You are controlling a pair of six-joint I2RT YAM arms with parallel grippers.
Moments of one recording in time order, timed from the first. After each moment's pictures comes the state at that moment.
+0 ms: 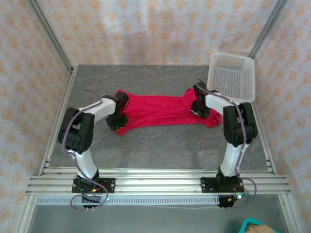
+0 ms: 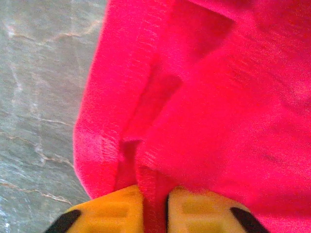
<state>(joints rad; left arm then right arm) -0.24 1.82 1.15 -0.90 -0.08 -0.80 0.22 1.90 1.25 -0.66 0.03 0.67</state>
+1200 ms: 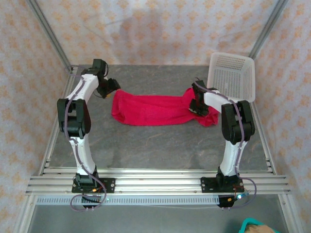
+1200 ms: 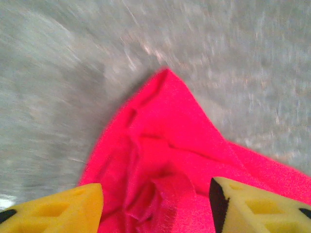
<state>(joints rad) 0.04 2.05 1.77 -0.88 0.14 -0.56 0.22 1.96 1.32 -0.70 0.02 0.63</state>
